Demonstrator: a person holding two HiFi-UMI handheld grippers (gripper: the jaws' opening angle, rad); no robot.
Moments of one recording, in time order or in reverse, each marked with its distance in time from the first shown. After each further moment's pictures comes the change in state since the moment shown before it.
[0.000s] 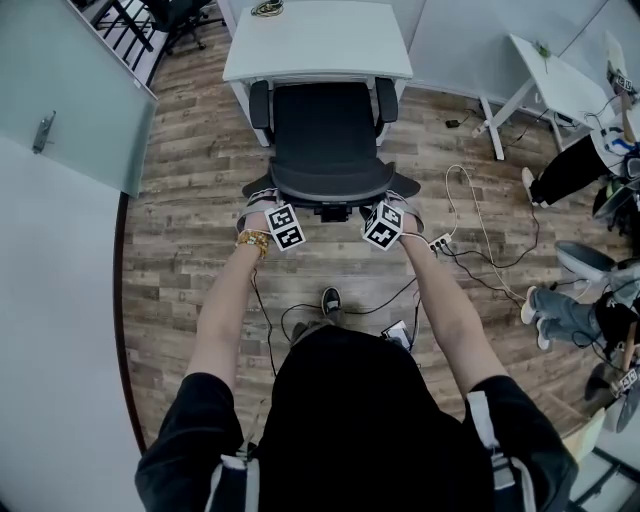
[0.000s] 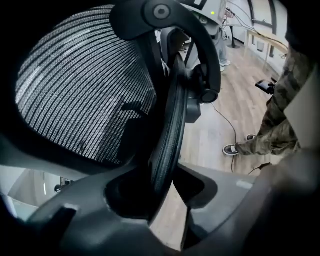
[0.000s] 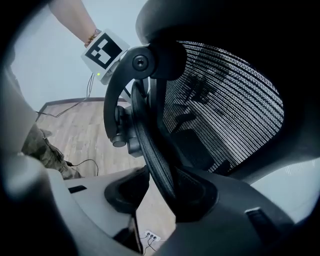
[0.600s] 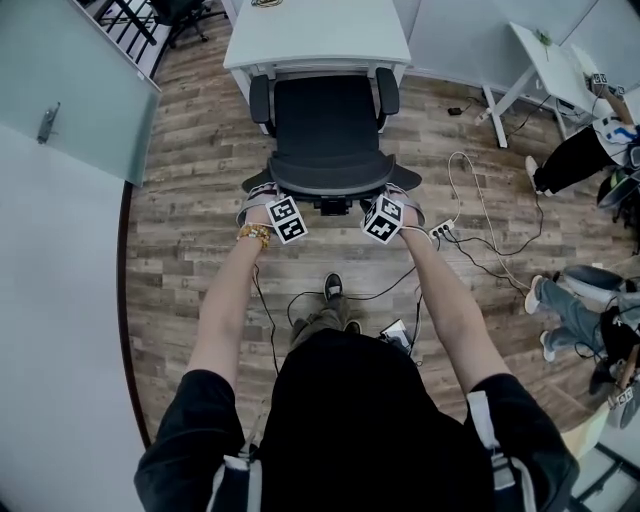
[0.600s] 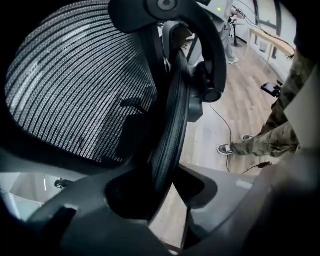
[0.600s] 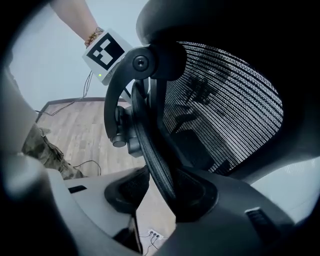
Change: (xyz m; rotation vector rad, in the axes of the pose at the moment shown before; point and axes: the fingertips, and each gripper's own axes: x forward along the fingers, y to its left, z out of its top) left arm -0.022 -0.045 -0.001 -0.019 0.051 -0.011; right arm -0.024 0.041 -0.015 -0.007 -0.008 0.003
